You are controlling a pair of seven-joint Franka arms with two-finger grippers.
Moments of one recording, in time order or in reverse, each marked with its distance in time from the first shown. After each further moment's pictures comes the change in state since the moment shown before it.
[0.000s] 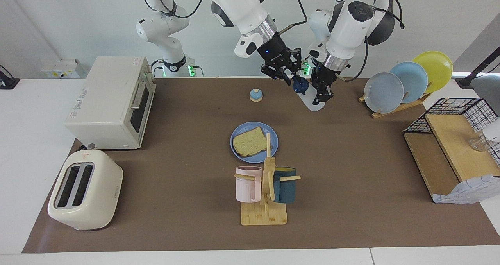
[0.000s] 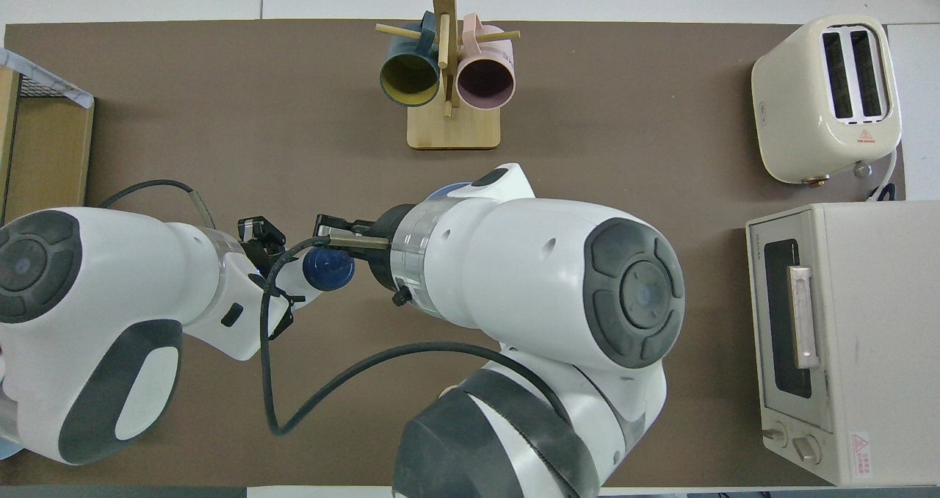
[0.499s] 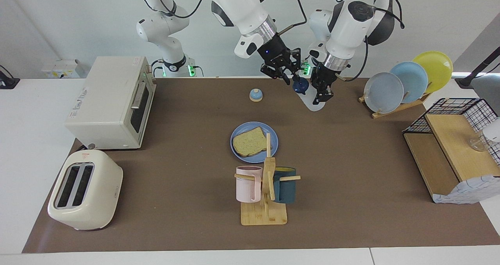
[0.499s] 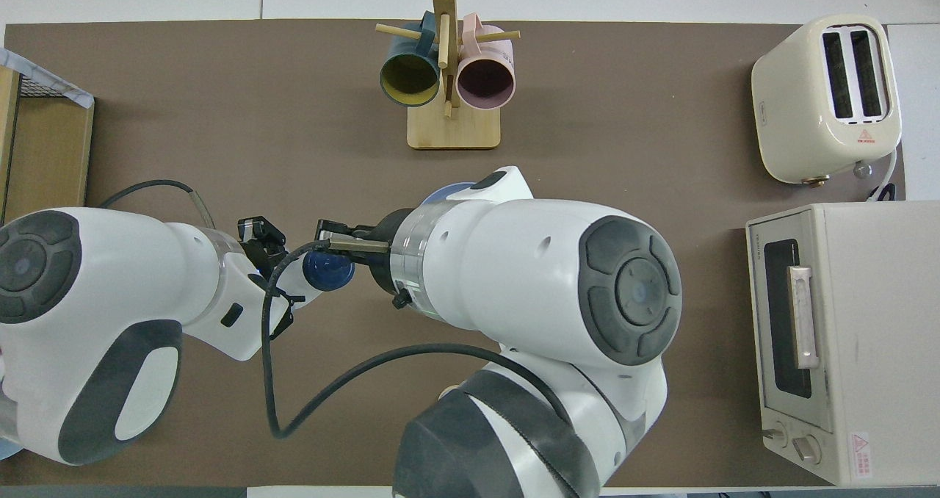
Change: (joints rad) left arm 0.000 0.000 0.000 0.000 0.000 0.000 -0.001; right arm 0.000 -0.002 0.000 0.000 0.000 -0.027 0.000
